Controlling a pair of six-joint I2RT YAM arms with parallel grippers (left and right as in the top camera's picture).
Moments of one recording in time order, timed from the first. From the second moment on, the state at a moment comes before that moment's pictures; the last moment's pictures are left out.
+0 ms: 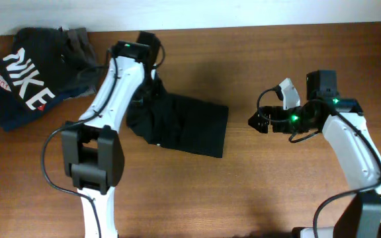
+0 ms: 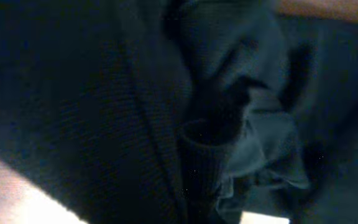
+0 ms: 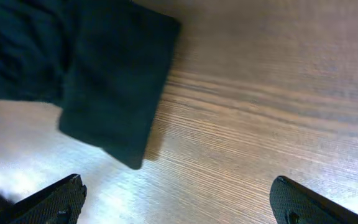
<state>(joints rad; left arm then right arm) -0.29 2.19 1.98 -1.32 -0.09 -0.22 -0.08 1.55 1.12 -0.85 -0.55 -0.05</state>
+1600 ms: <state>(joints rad) -0.65 2.20 2.05 -1.28 -0.14 -0.23 -0.02 1.77 1.05 -0.71 -0.41 0.28</state>
